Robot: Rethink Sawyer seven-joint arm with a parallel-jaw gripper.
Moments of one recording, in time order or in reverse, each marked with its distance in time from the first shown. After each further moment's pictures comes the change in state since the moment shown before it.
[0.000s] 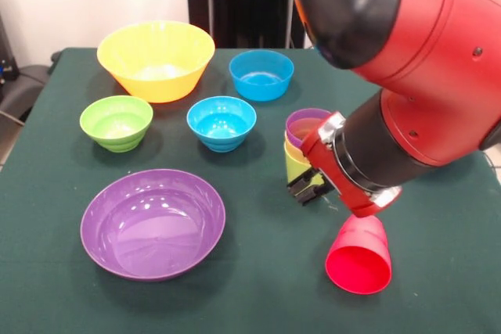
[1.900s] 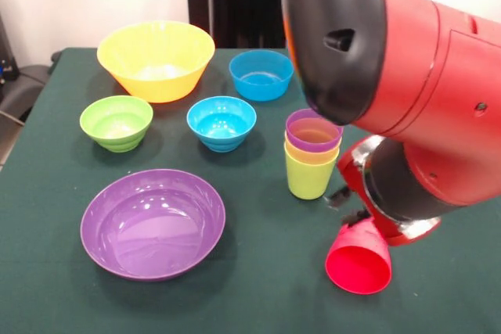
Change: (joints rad) arm -0.180 0.166 -0.812 -0.156 0.932 0.051 0.128
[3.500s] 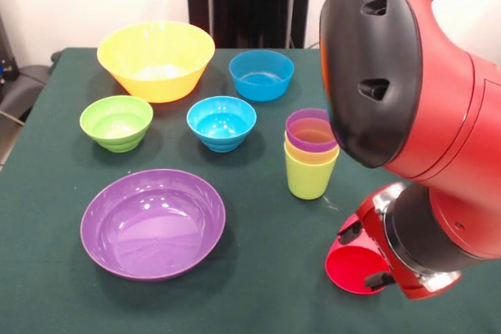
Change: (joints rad) arm -0.050 0.029 -0.529 0.044 0.519 -0.118 0.000
